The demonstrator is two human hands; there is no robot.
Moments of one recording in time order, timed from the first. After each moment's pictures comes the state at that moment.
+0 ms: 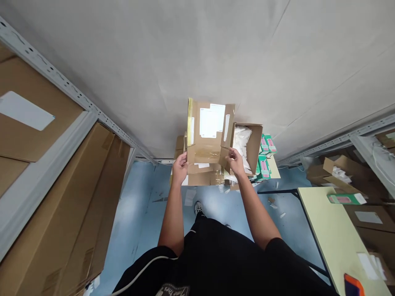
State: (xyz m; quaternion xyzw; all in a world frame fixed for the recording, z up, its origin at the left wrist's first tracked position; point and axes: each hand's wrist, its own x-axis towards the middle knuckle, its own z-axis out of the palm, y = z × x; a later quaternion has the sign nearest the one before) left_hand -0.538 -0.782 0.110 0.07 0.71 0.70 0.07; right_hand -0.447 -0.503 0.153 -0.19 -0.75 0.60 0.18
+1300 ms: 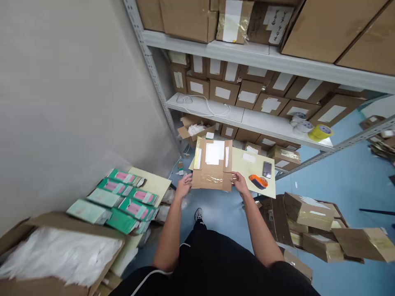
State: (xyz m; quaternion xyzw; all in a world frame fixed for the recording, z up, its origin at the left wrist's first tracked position) left_hand -0.157 -0.143 0.098 0.40 0.59 0.41 0.57; right_hand 0.179 -0.158 0.113 -0.61 -0.40 0.52 0.46
